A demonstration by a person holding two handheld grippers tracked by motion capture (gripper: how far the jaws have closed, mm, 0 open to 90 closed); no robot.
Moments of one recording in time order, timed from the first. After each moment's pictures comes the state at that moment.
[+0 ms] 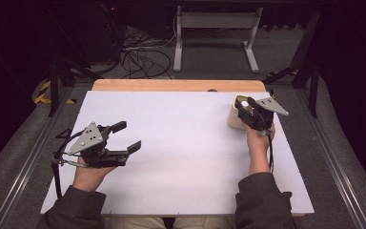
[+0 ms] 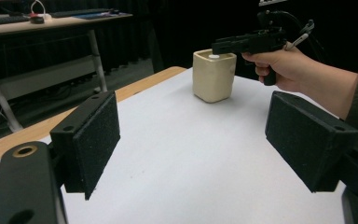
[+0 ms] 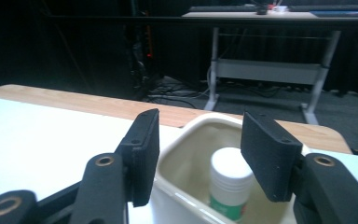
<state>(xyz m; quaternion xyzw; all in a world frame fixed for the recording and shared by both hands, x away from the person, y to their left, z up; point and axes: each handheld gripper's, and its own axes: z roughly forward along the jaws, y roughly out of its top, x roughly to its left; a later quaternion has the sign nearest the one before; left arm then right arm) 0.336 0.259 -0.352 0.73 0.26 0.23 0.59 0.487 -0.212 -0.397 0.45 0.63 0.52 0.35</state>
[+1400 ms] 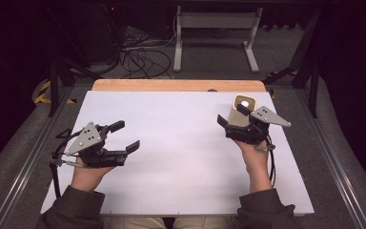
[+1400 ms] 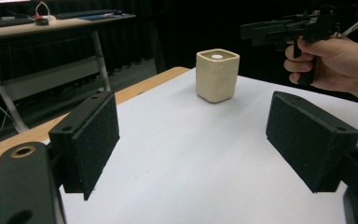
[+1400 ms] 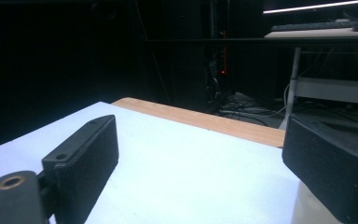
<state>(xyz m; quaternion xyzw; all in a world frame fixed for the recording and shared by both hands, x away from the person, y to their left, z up) 0.334 0.261 -0.350 0.73 0.26 0.24 0.59 0.420 -0.177 -0.365 0.36 0.66 0.61 0.26</state>
